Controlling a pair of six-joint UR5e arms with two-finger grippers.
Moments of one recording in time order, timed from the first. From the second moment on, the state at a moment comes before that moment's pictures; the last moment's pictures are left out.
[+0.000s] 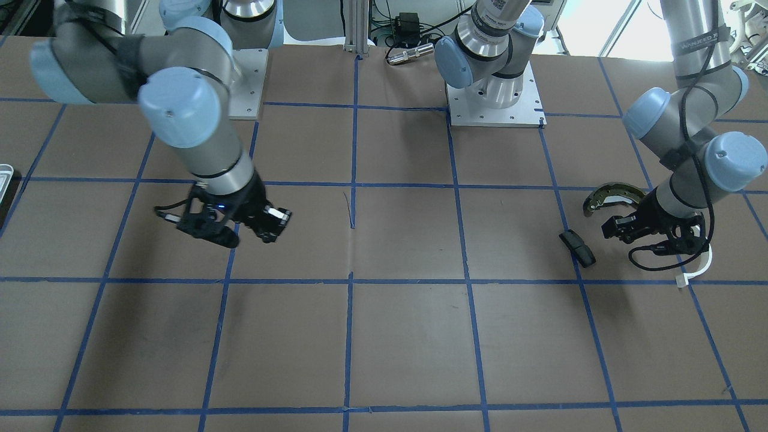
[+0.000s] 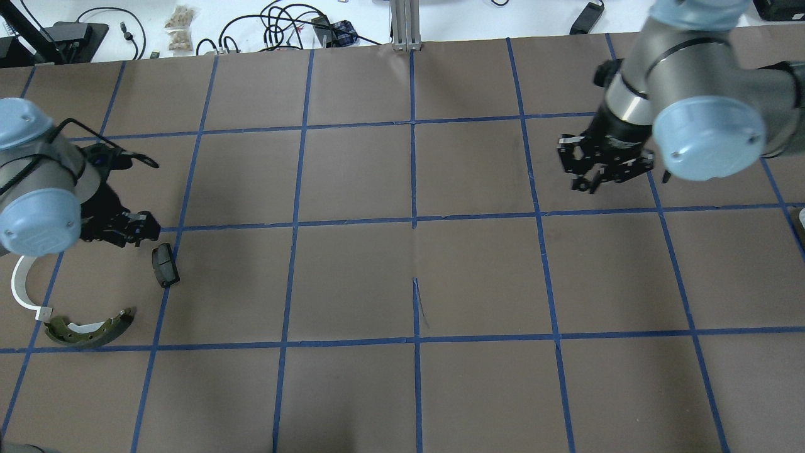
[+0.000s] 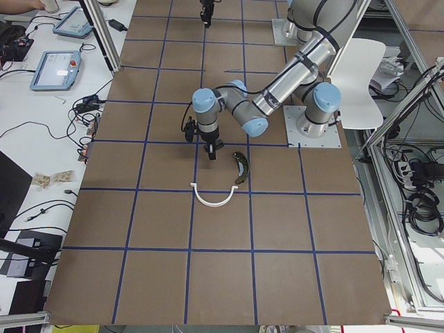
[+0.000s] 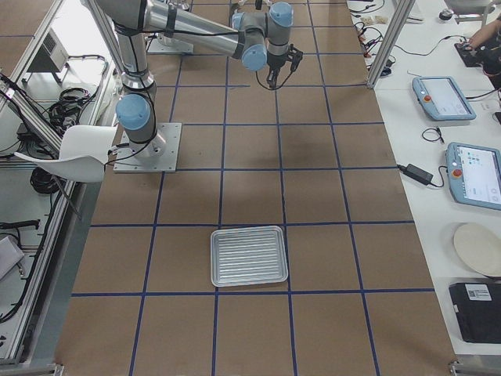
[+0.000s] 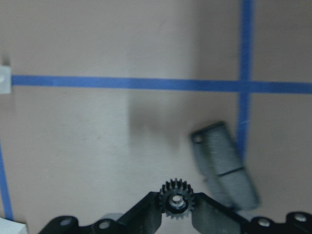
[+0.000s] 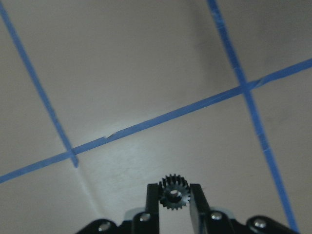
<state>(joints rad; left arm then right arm) -0.97 -1.86 -2.00 -0.91 1.69 0.54 1.73 -1.34 1.79 -2.06 -1.45 0.53</state>
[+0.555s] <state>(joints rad) -0.98 -1.90 -1.91 -0.92 1.66 0.55 1.91 -1.17 1.80 -2.27 -1.43 0.67</state>
